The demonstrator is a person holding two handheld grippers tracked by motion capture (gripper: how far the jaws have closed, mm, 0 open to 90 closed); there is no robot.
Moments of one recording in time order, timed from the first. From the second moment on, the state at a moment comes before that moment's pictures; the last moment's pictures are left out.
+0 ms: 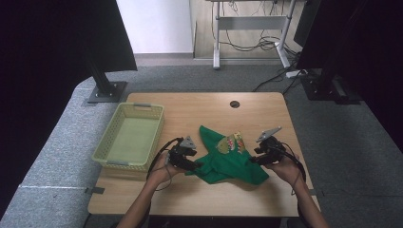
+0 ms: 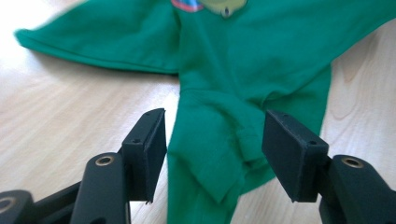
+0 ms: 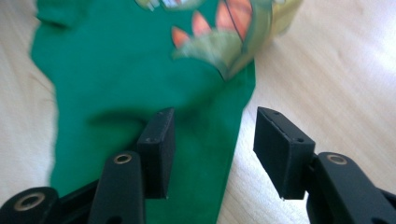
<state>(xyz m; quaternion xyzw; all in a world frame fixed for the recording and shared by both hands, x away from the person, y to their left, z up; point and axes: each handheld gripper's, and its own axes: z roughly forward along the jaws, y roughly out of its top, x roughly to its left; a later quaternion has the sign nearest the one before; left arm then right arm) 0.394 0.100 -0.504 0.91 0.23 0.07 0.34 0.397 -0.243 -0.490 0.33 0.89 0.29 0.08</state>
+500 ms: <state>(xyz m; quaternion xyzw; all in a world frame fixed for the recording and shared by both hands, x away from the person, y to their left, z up) 0.399 0.087 -0.530 0.92 0.23 0.09 0.31 0.389 -0.249 -0.532 0.33 0.90 0.28 0.08</state>
